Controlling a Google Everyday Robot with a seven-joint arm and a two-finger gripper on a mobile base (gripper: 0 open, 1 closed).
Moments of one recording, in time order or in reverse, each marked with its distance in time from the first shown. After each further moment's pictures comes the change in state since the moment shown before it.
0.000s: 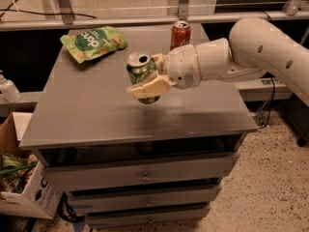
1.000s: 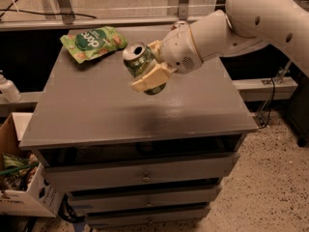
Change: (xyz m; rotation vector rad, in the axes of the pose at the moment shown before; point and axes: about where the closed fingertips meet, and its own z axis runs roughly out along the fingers) arm -0.016 -0.006 -0.008 -0.010 0.208 -0.083
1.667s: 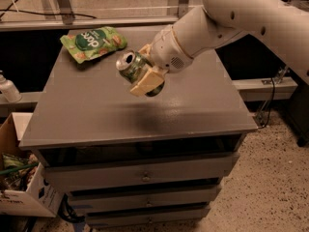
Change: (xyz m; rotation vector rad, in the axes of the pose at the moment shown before) arm 0.017 -0.004 0.018 -0.031 0.196 -0.067
